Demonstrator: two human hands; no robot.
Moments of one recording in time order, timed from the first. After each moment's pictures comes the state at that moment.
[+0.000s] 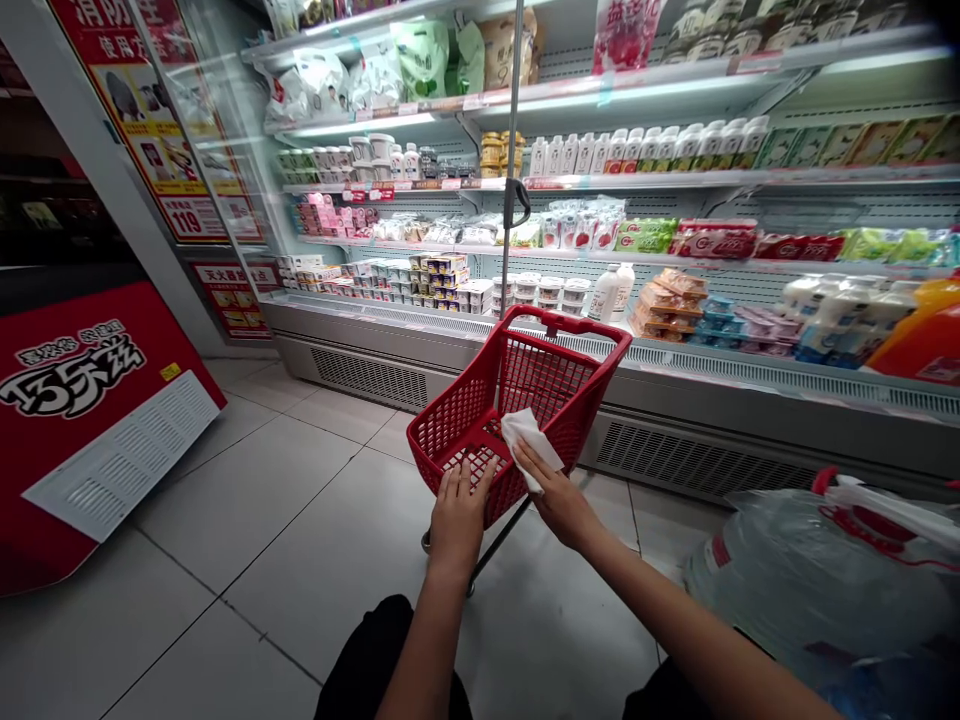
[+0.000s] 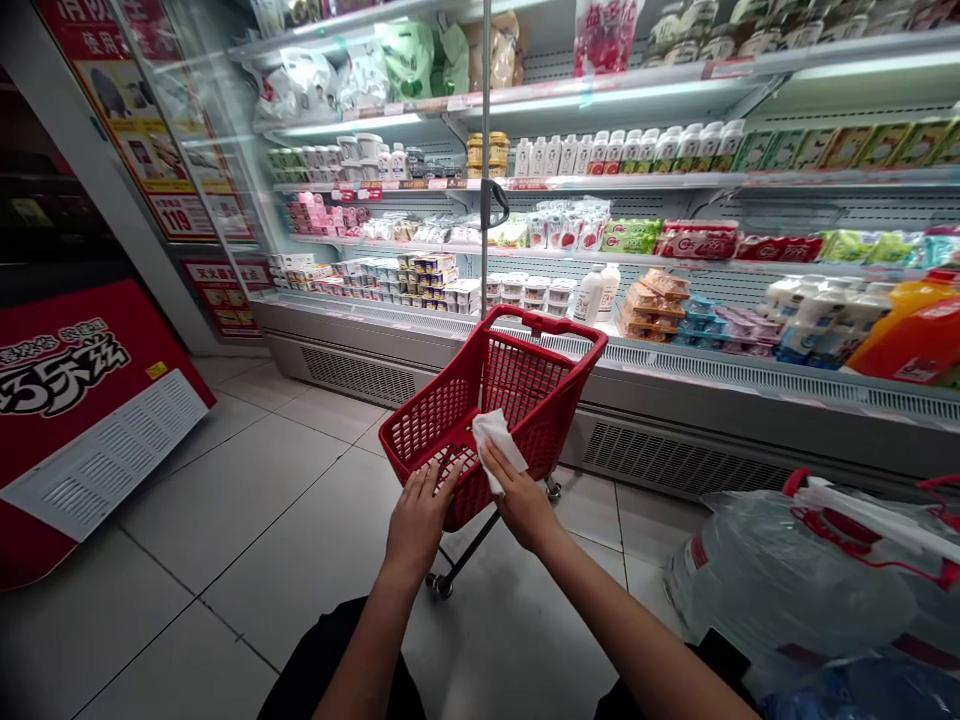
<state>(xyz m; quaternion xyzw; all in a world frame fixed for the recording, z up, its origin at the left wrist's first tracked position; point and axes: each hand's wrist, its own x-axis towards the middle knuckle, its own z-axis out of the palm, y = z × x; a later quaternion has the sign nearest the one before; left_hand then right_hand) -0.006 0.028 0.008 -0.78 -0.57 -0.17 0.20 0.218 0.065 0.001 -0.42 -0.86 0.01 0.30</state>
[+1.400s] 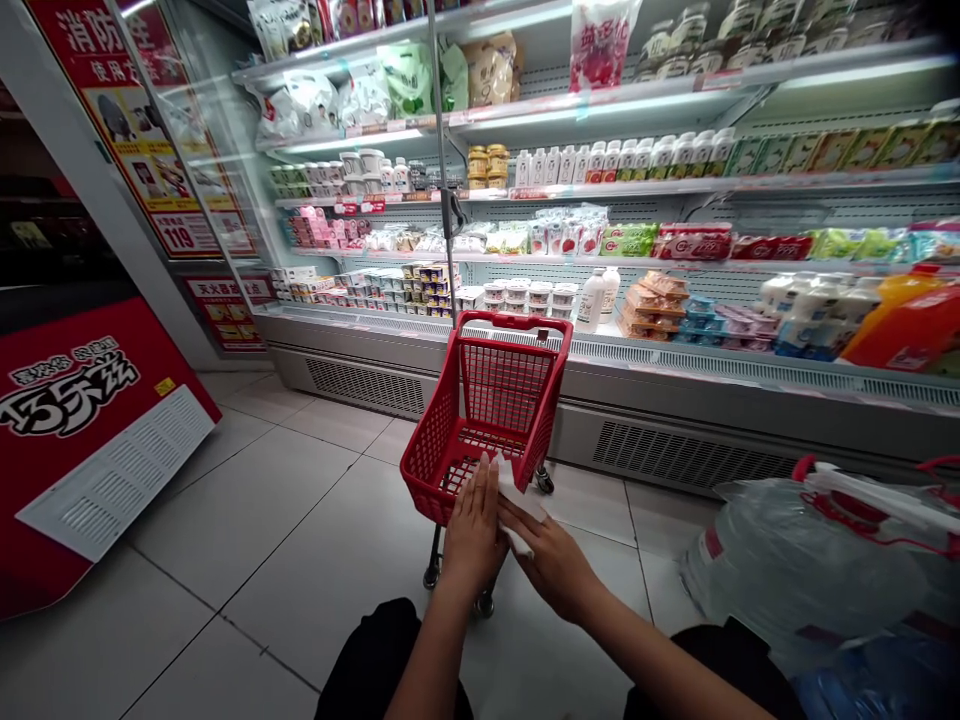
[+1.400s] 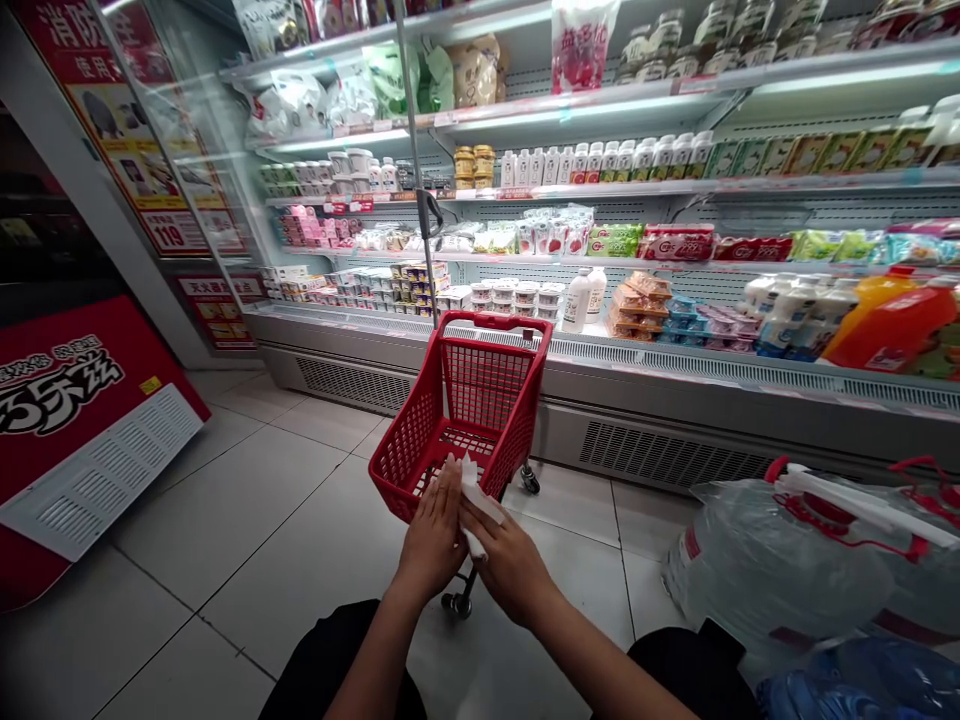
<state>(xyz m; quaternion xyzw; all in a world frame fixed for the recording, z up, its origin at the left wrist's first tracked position) 0.014 0.003 0.009 -0.82 -0.51 -0.25 0.09 0.193 -0.016 0.006 -0.40 -0.87 0.02 0.28</state>
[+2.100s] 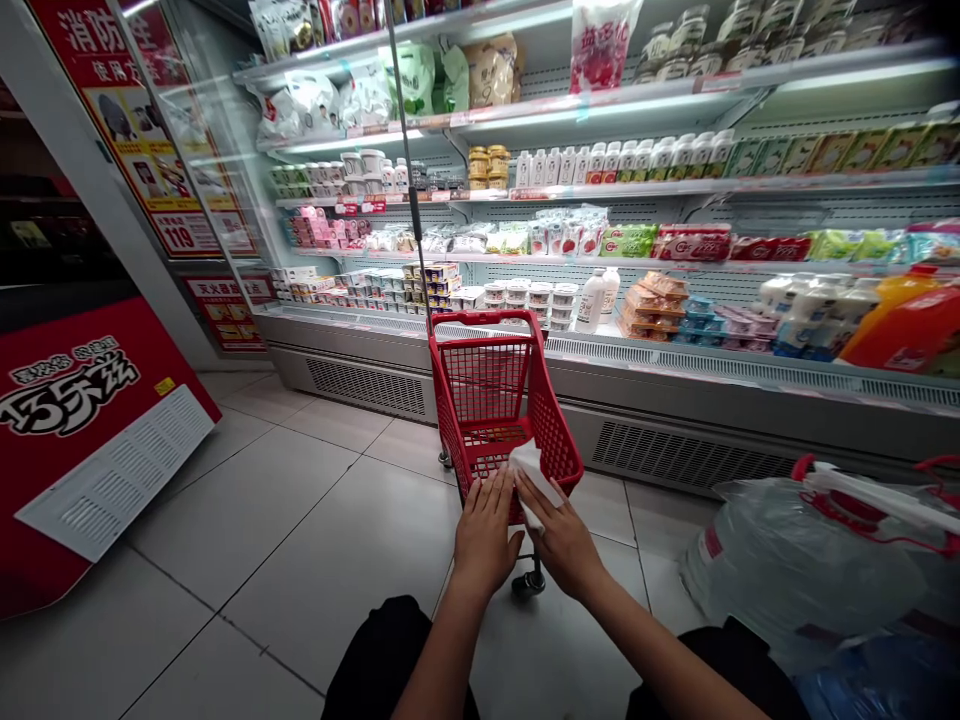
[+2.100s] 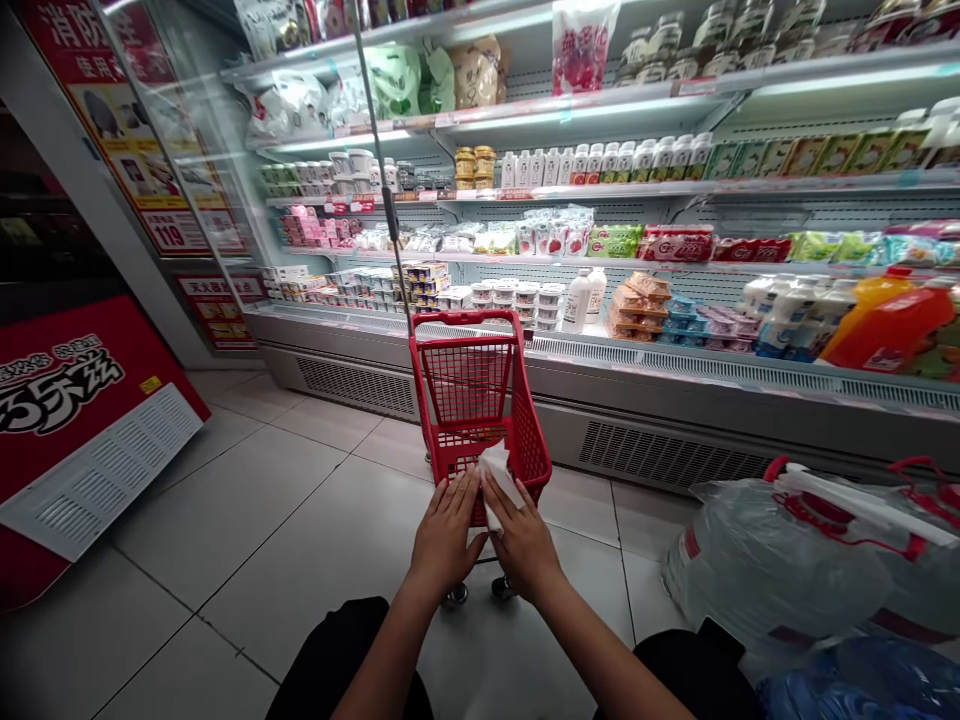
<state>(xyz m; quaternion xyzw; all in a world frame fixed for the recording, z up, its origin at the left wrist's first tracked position) 0.029 0.003 0.006 -0.84 -0.50 -0.20 0.07 0.208 0.003 -0.013 -0.46 -0.84 -0.09 0.28</state>
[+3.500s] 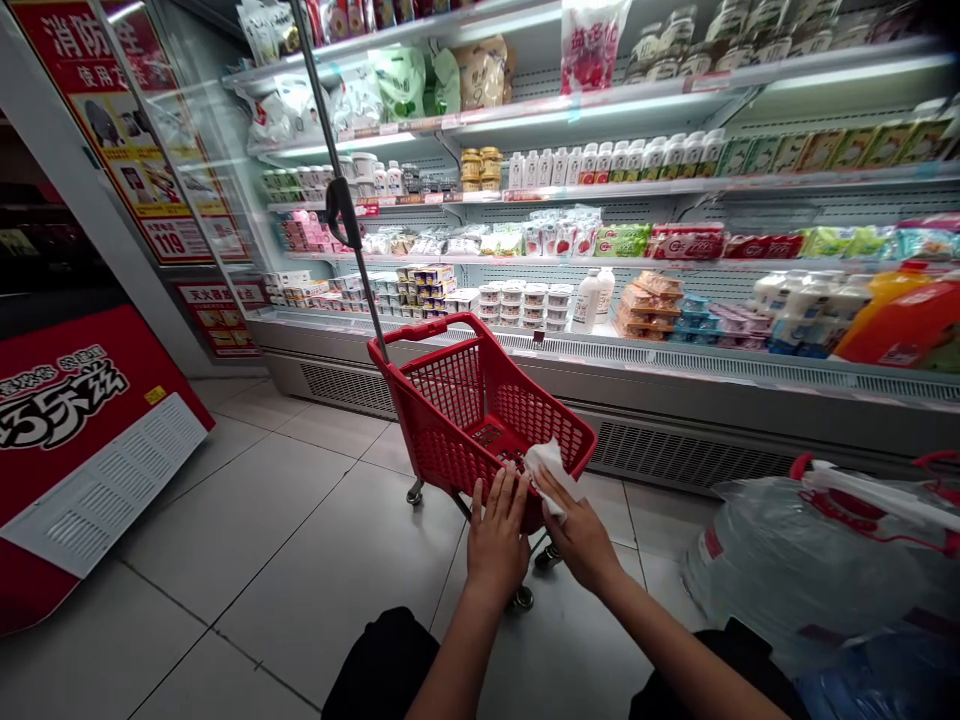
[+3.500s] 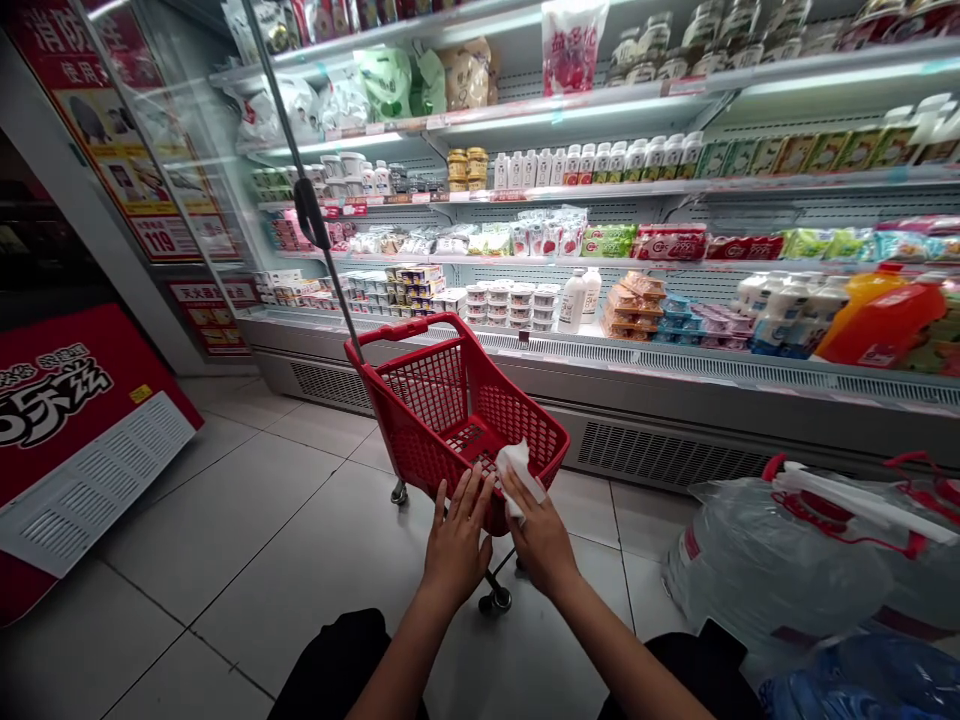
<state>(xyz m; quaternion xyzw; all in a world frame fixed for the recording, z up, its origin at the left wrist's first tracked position) 0.054 0.003 0.007 -0.83 -0.50 -0.21 0.12 0.237 0.017 -0.013 -0.52 -0.79 0.00 0.33</state>
